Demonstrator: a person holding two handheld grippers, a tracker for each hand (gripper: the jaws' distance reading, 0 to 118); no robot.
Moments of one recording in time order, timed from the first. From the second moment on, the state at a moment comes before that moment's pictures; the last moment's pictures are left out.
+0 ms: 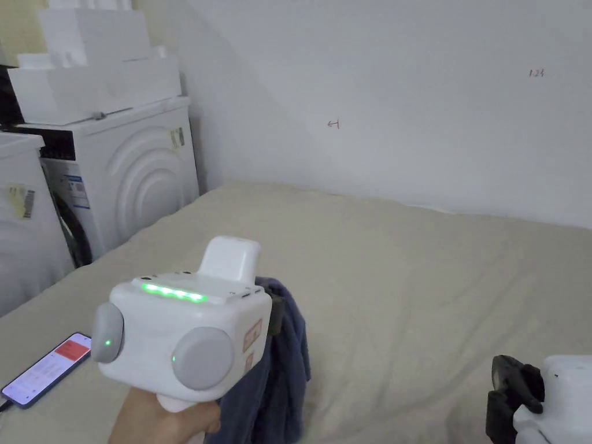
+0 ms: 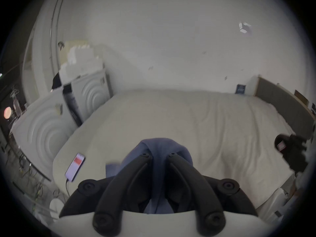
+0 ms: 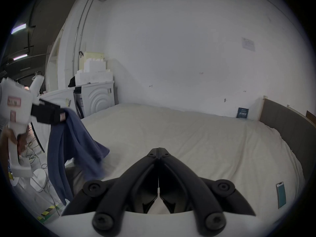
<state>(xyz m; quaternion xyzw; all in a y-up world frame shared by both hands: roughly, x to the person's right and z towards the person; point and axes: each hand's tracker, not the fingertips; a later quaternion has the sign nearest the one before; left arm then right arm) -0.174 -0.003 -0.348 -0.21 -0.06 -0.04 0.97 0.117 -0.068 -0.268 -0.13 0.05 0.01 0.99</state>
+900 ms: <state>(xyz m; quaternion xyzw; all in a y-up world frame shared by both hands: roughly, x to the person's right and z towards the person) 0.169 -0.105 -0.394 -0.32 -0.41 -0.07 0.85 0.304 -0.080 -0.184 -0.15 -0.18 -0.04 0.97</state>
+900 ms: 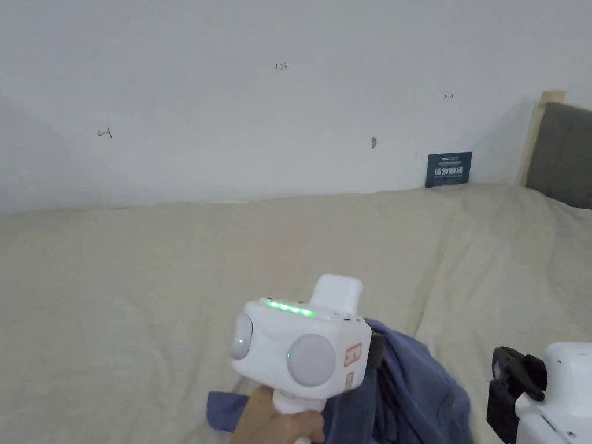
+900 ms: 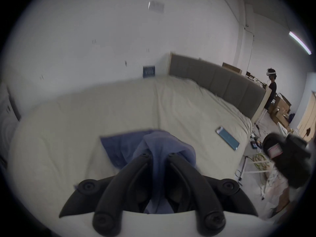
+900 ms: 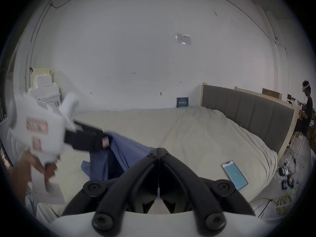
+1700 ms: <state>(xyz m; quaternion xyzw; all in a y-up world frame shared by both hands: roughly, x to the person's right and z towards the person) 0.047 -0.124 -0.371 -0.36 -0.30 0.02 0.88 0.280 -0.096 -0.203 -0.18 -0.13 -0.04 0.97</state>
